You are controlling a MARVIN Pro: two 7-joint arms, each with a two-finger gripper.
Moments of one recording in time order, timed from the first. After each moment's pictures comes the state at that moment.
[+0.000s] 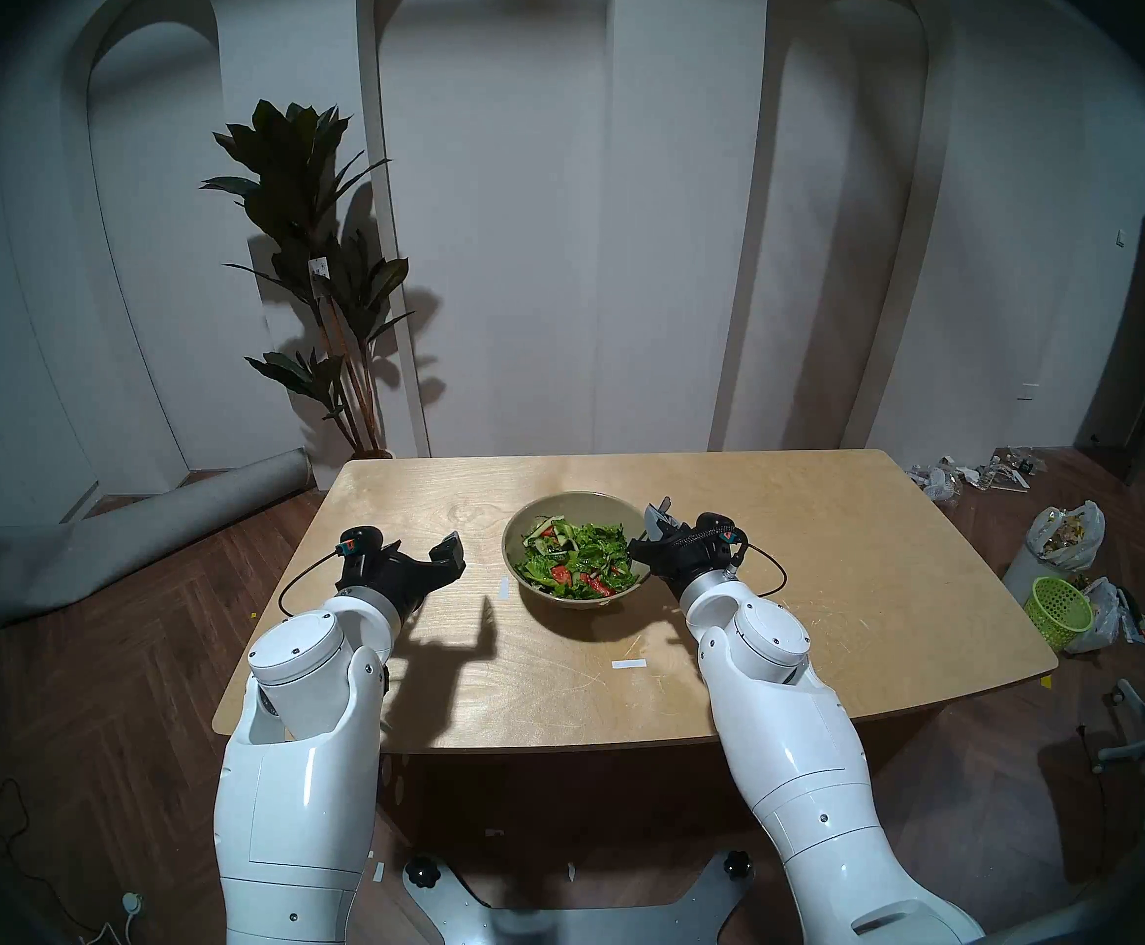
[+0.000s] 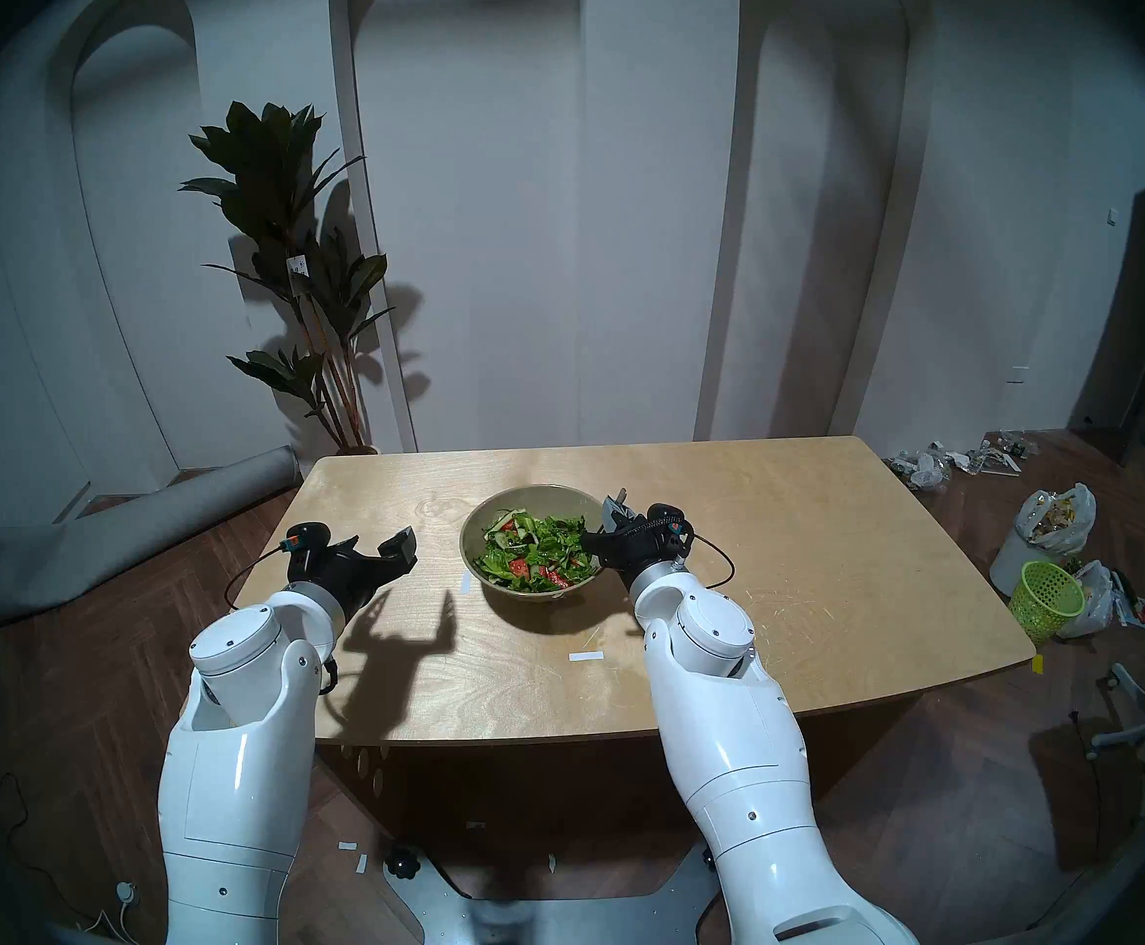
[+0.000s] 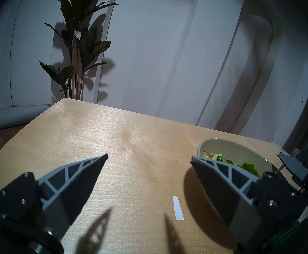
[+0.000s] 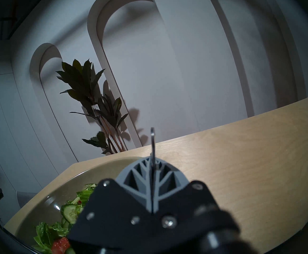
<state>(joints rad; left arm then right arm) 1.69 -1.56 -1.70 -1.85 -0.26 0.48 -0.11 -1.44 -1.60 1.50 -1.38 0.33 0.06 0.20</state>
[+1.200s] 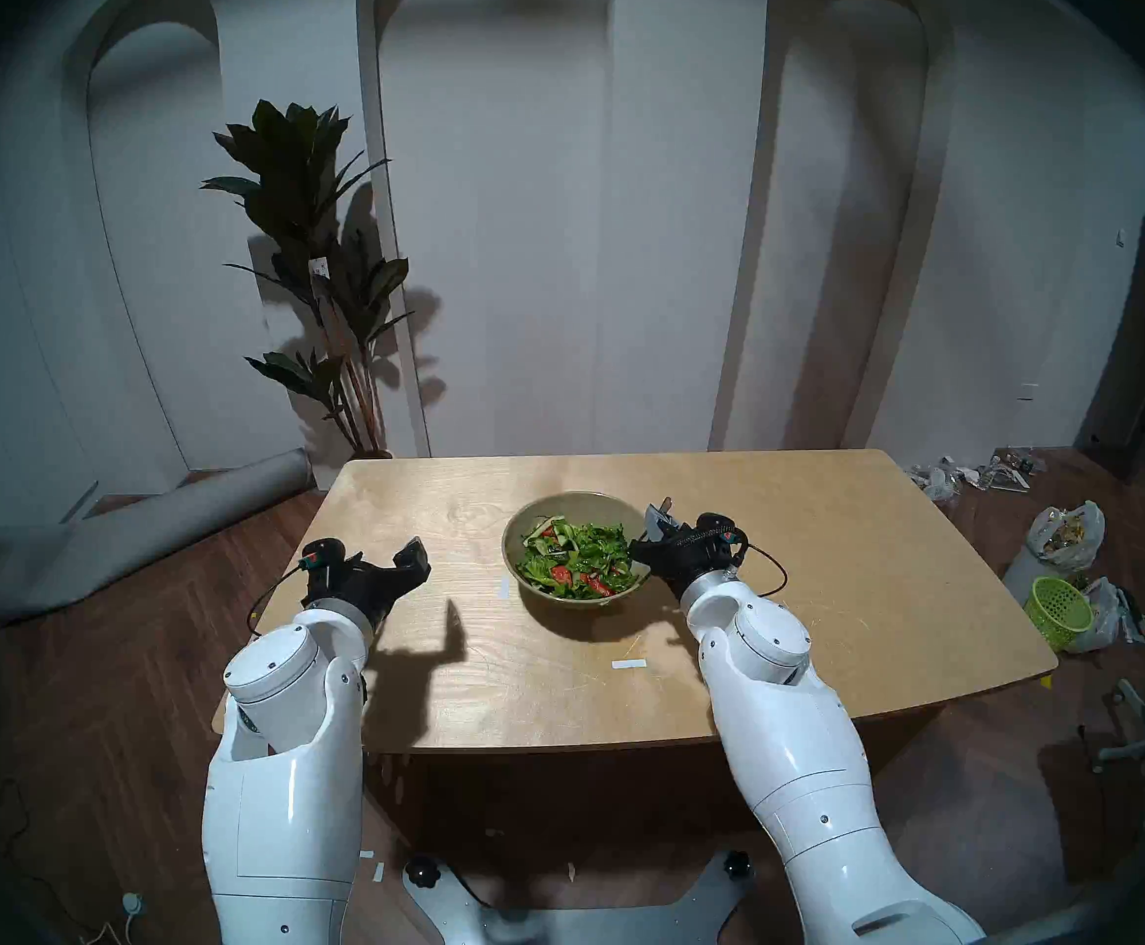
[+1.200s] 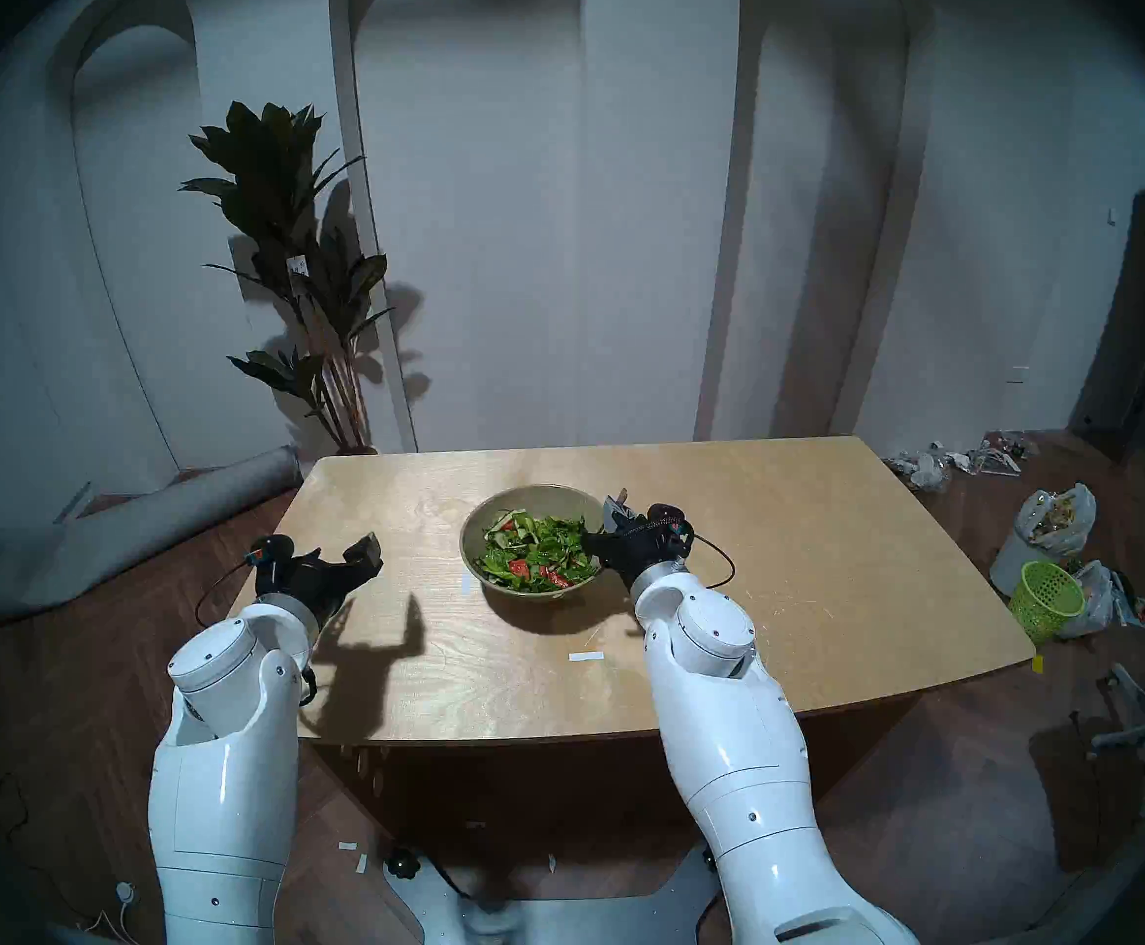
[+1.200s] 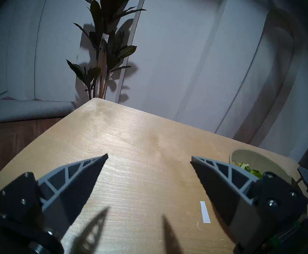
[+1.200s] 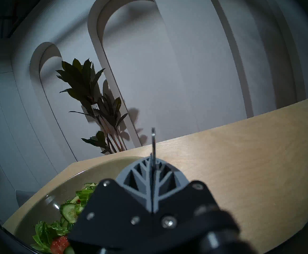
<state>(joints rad) 1.72 -1.59 -1.76 -1.87 -0.29 0.45 -0.04 -1.44 -1.60 1.50 -1.39 0.32 0.06 0.20</state>
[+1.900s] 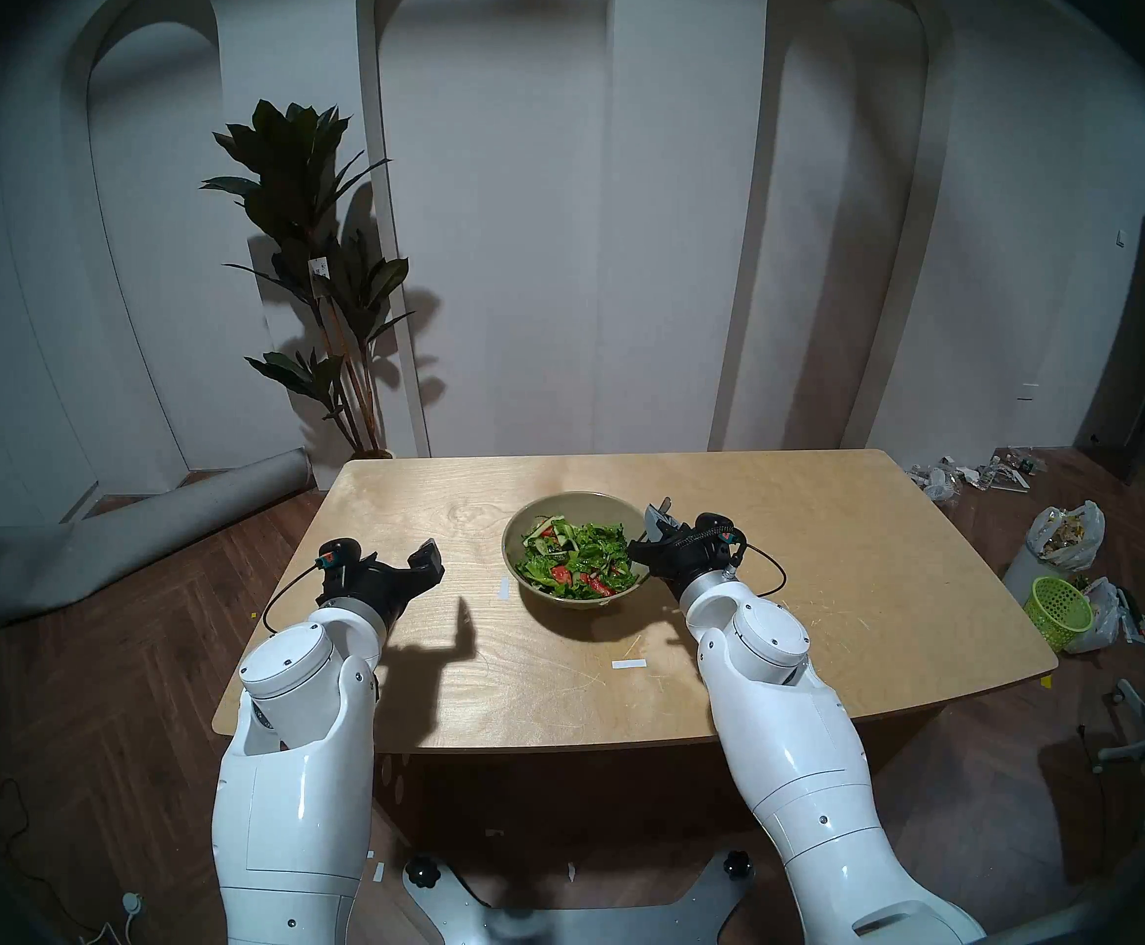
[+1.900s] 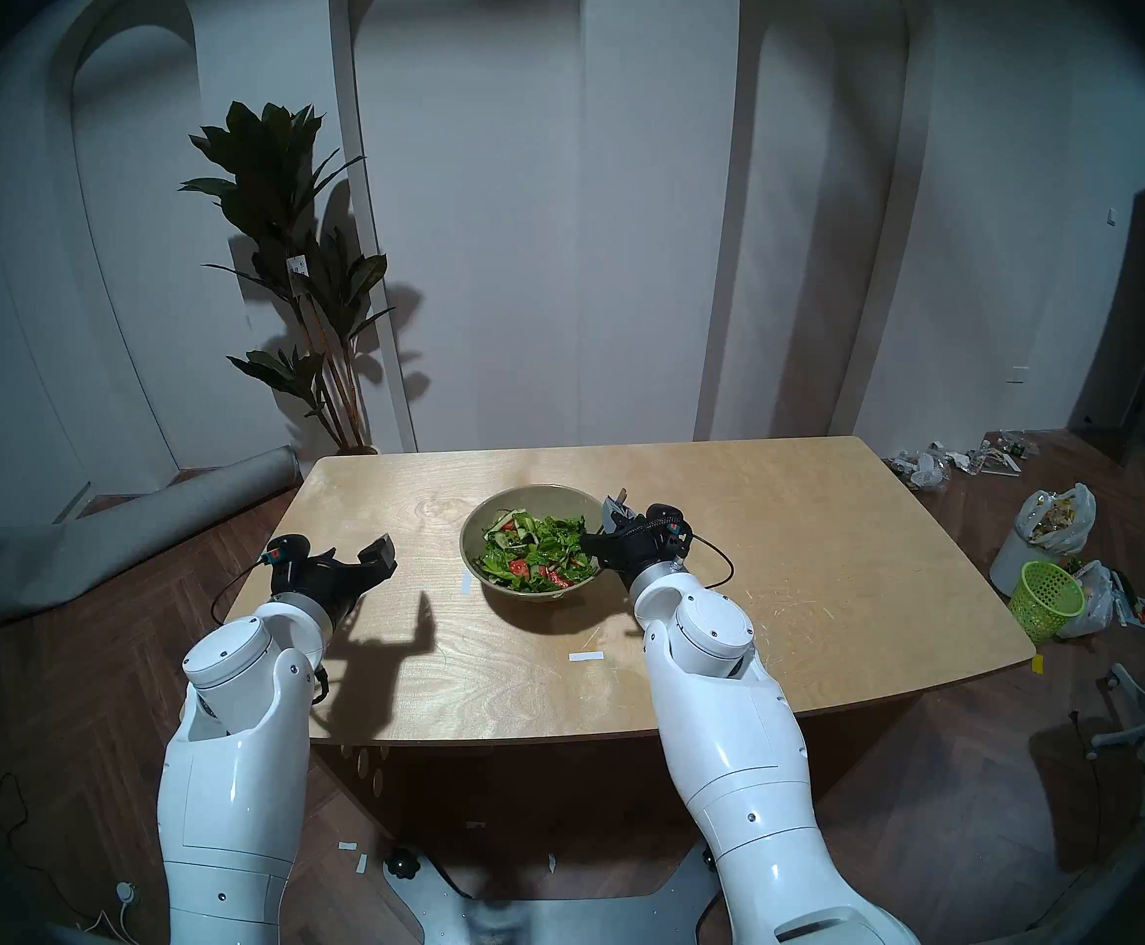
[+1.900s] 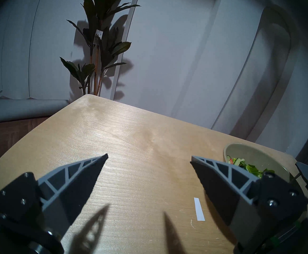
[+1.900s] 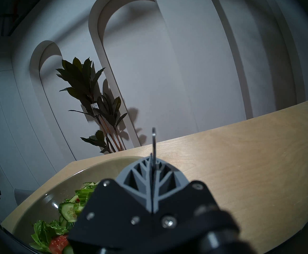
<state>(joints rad) 1.70 -1.58 -1.73 -1.84 -0.28 0.45 -0.05 -1.44 -1.60 1.49 -1.39 0.29 0.04 0.18</state>
